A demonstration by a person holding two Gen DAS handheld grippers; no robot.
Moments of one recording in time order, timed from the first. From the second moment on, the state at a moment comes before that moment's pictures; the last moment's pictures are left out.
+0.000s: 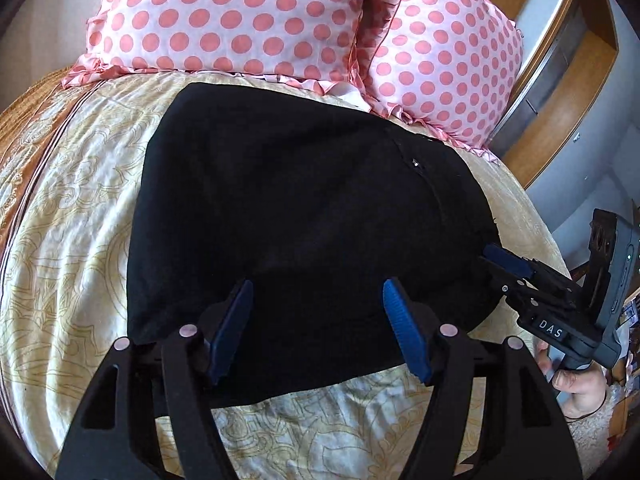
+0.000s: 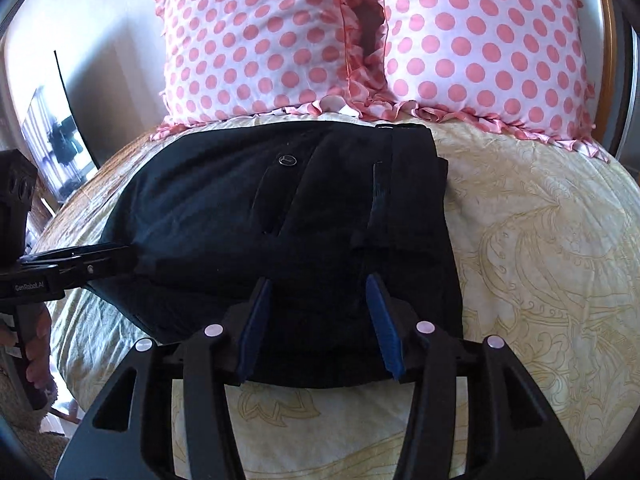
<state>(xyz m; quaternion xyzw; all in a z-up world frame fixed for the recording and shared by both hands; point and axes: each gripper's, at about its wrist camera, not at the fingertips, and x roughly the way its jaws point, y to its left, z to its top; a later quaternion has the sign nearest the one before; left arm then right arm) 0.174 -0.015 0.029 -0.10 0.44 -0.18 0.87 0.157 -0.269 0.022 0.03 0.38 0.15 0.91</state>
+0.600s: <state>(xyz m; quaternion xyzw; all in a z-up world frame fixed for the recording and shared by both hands) 0.033 0.014 0.006 -0.04 0.35 -0.03 0.94 0.030 -0.245 0.000 0.02 0.30 0.05 0.95</state>
